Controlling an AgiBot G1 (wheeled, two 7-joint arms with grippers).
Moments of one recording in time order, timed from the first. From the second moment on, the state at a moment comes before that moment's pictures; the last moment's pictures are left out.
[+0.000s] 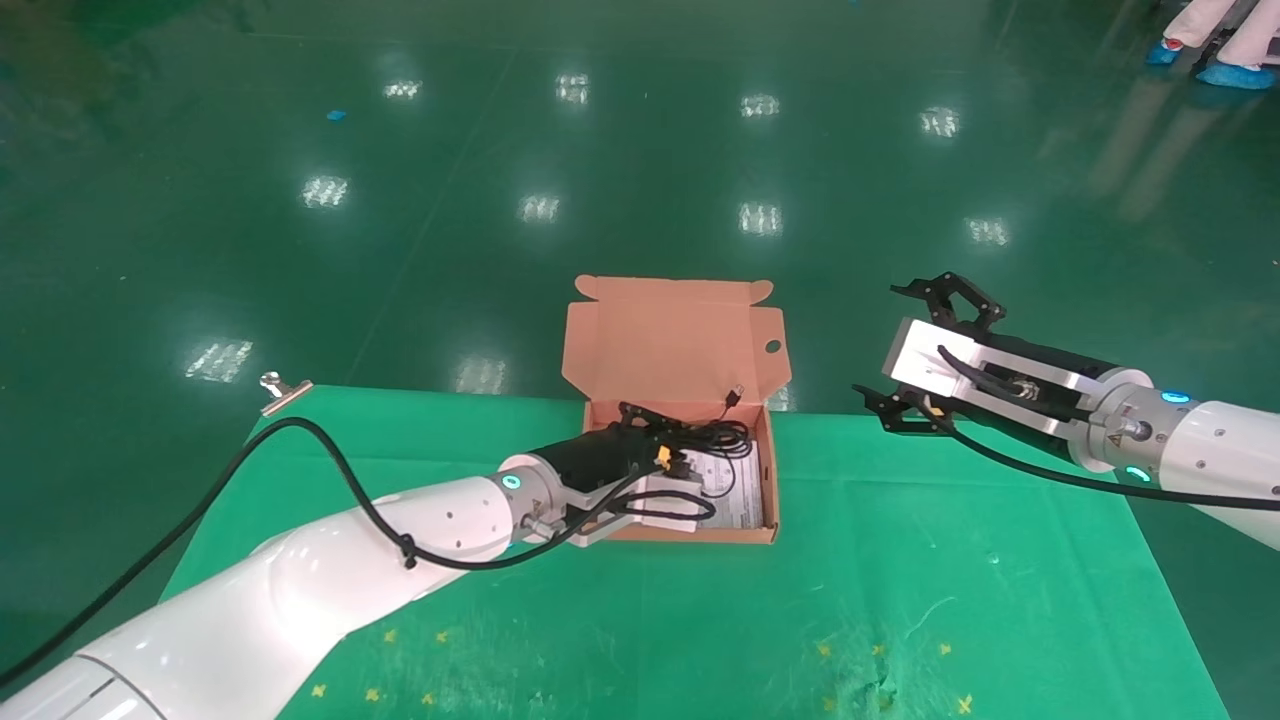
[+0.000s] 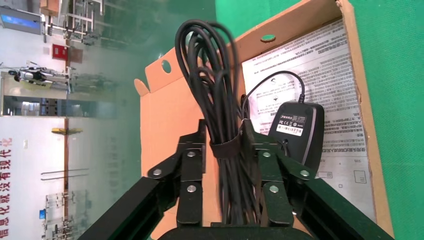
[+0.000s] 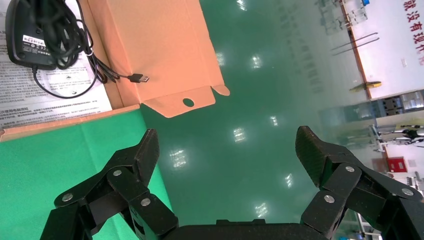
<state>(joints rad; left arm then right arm) -1.33 1.35 1.02 -0.74 1.57 0.35 0.53 1.31 -0.81 -0.67 1.09 -1.61 -0.59 -0.10</state>
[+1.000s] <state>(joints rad) -1.29 1.09 0.84 -1.03 1.40 0.46 0.26 1.34 -0.78 -0.63 1.15 -1.53 -0.78 -0.06</state>
